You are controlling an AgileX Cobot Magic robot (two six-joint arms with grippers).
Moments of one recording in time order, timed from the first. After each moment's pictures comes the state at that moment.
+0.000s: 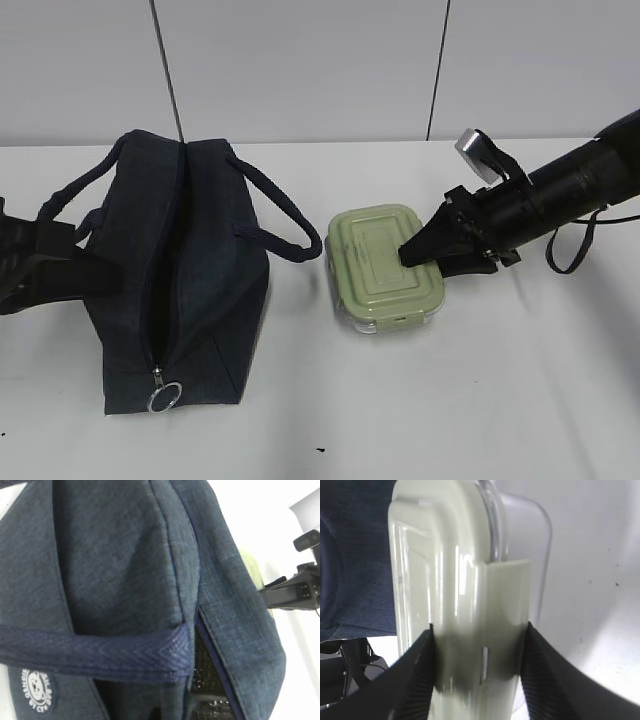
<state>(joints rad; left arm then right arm) -0.11 1.24 -0.60 -1.12 0.67 0.84 -0.07 2.15 -1.35 1.11 1.14 -0.95</state>
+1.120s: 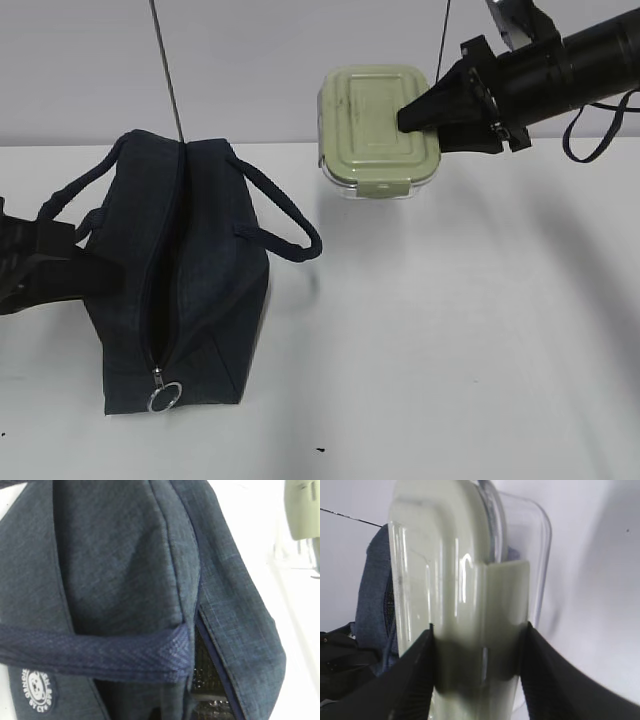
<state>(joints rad) -0.11 1.24 -0.60 -1.12 0.67 0.84 -0.06 1.95 -1.50 1.19 1.17 -0.78</state>
